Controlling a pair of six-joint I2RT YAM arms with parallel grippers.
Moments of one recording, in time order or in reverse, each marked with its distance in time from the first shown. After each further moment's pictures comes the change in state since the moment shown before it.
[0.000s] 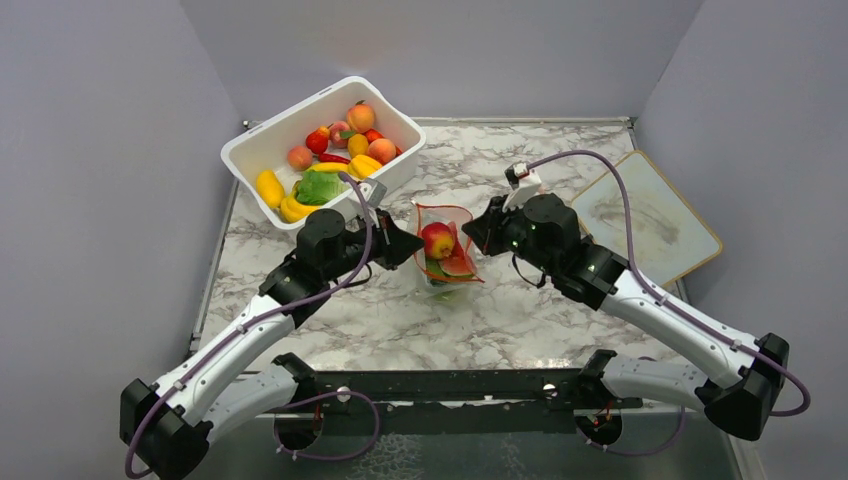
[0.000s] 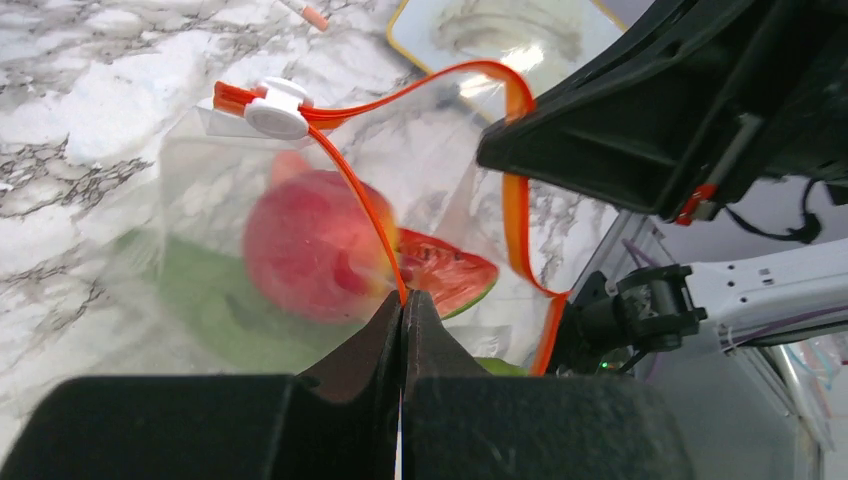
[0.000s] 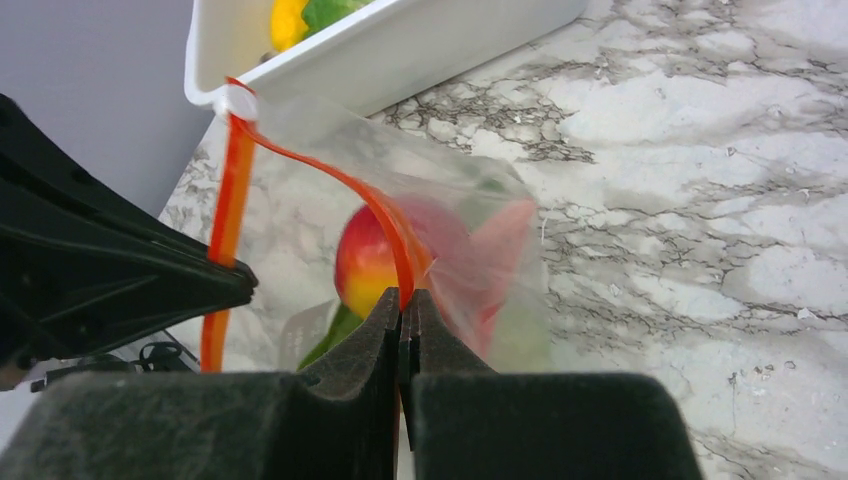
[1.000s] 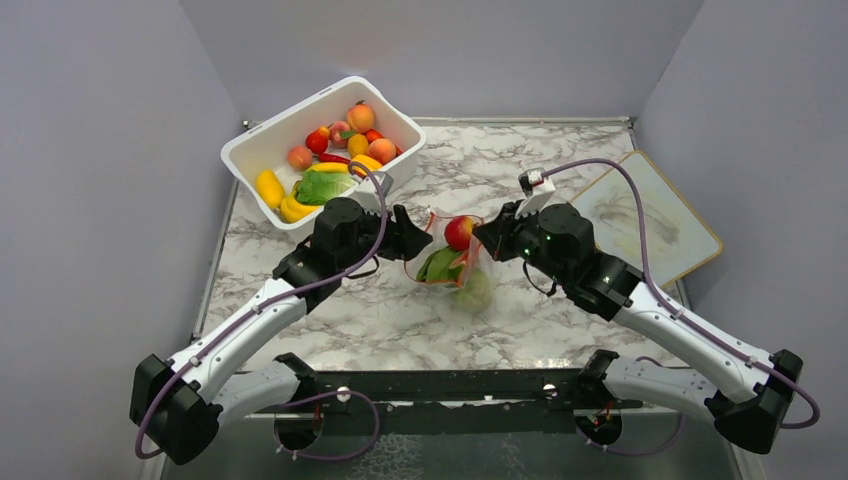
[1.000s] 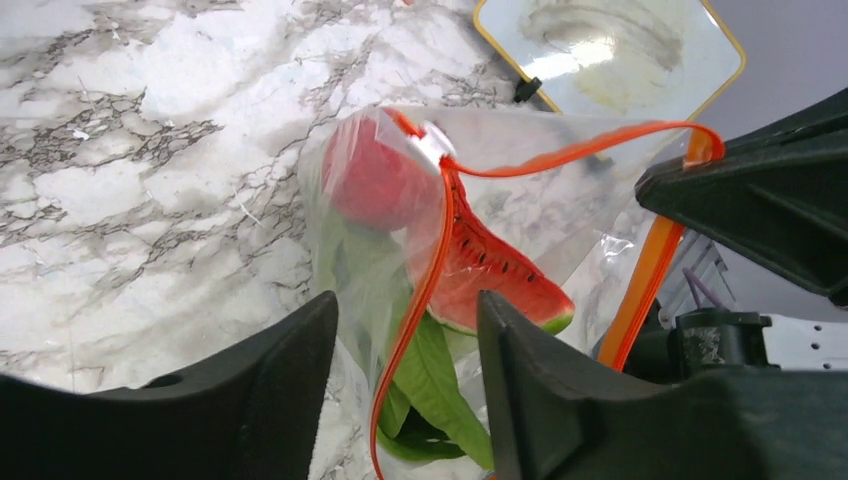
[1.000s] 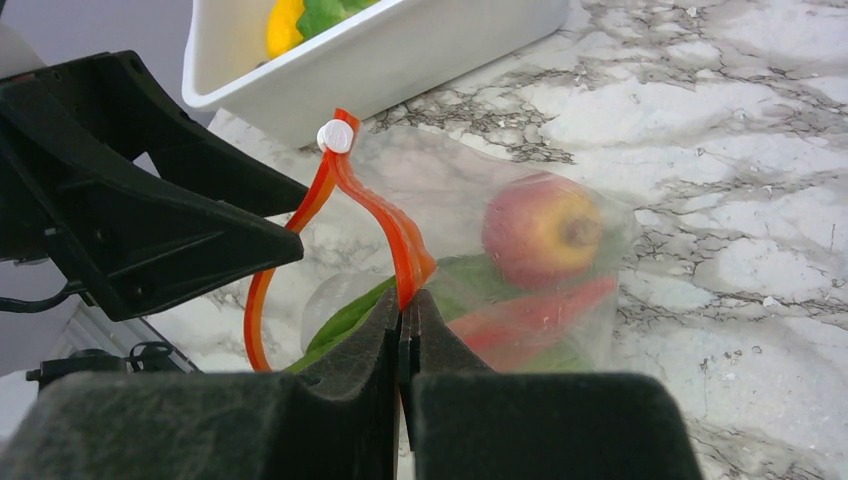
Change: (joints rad) left arm -0.002 0.106 0.043 -0.041 -0.111 -0.019; right arm 0.000 -0.104 -0.063 -0.019 0.029 -0.017
